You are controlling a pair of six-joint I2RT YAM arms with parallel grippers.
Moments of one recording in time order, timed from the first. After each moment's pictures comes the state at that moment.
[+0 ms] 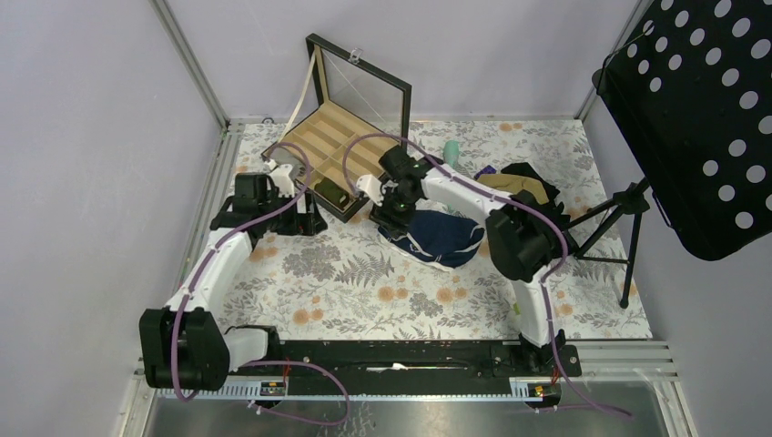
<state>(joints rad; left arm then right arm) -0.06 1.21 0.85 -0.48 0.46 -0.07 0.70 2.07 1.72 -0.84 -0.32 -0.60</state>
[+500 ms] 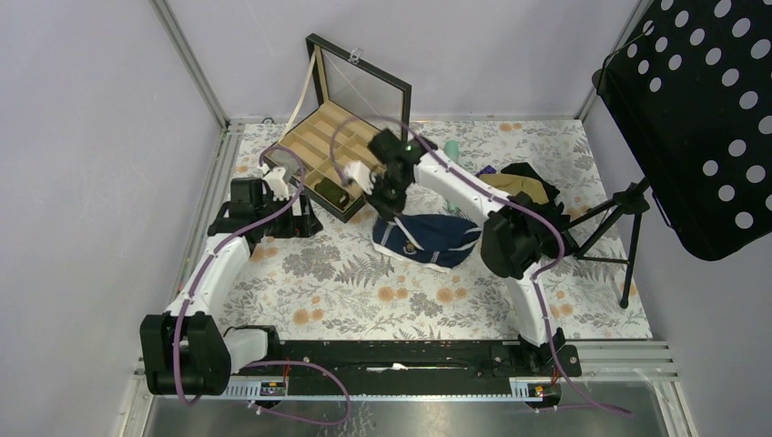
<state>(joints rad) 0.00 1.15 0.79 -0.45 0.42 -0.10 0.73 2.18 1.93 -1.04 -0.31 -0.59</state>
